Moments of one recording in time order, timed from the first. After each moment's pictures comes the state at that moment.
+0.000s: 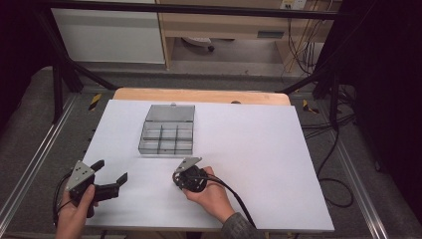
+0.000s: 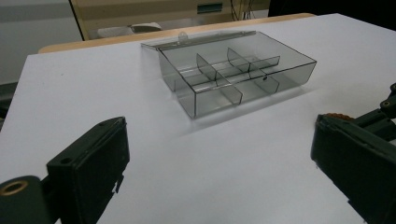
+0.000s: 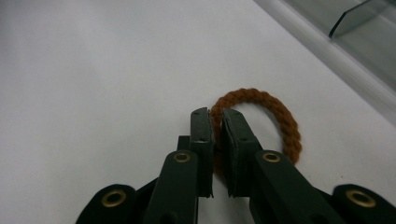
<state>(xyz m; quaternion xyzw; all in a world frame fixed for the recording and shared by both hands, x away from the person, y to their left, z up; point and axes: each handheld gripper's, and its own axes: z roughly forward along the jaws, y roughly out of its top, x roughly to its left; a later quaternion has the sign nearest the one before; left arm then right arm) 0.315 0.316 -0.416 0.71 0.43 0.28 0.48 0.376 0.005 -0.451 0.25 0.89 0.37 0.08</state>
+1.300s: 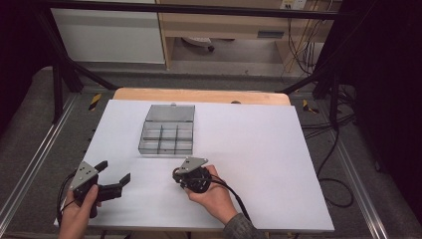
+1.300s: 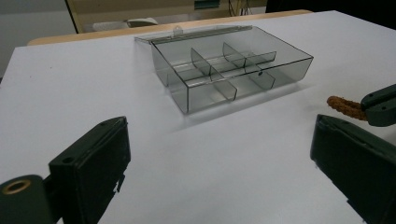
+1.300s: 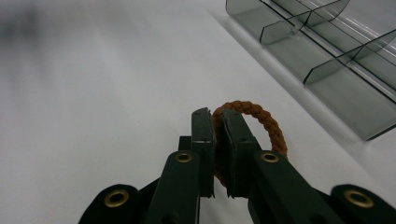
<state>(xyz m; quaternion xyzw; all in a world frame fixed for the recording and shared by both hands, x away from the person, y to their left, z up) 0.315 0.310 -0.421 0.71 0.43 0.27 0.48 0.365 -0.005 -0.430 0.22 0.87 0.42 0.12</state>
